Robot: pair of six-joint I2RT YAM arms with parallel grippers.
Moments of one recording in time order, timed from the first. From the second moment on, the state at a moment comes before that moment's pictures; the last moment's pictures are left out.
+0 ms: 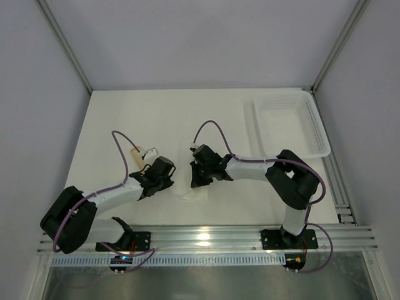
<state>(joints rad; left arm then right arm) -0.67 1.29 0.52 -0.21 -0.37 -0.96 0.89 1.83 1.02 -0.14 -0.16 0.65</state>
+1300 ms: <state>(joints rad) -0.67 1.24 0.62 -0.15 -0.17 -0.95 0.89 1.84 1.04 -0.14 -0.17 0.63</state>
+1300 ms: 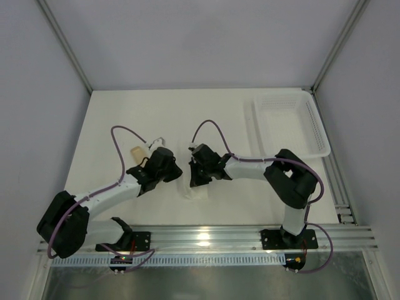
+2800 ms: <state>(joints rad) -0.67 1.21 0.56 -0.10 -0.15 -0.99 0.89 1.77 1.11 -0.28 -0.09 0.54</state>
